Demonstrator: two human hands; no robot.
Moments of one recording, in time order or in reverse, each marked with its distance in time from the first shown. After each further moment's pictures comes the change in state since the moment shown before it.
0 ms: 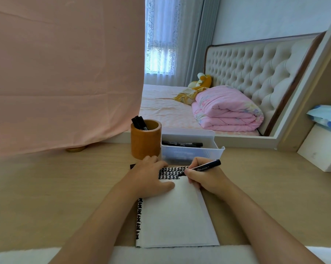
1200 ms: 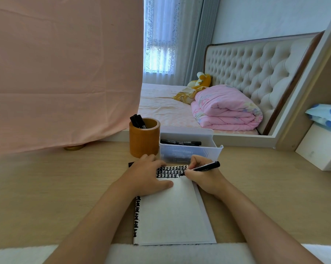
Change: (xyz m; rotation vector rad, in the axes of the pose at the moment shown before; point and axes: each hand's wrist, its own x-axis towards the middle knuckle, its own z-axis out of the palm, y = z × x) left_hand 0.001 -0.001 0.000 -0.019 -0.025 -0.011; right_hand 0.005 0.009 0.003 -0.094 0.029 -0.057
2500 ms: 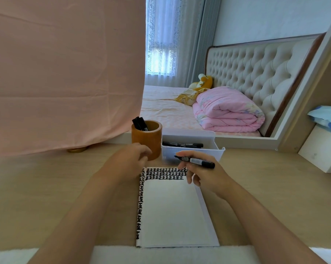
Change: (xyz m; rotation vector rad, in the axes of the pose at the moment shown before) left_hand -0.006 -0.034 -0.040 -0.126 0.230 -0.053; right_hand -0.008 -0.028 -0.006 0.300 -0.107 -0.048
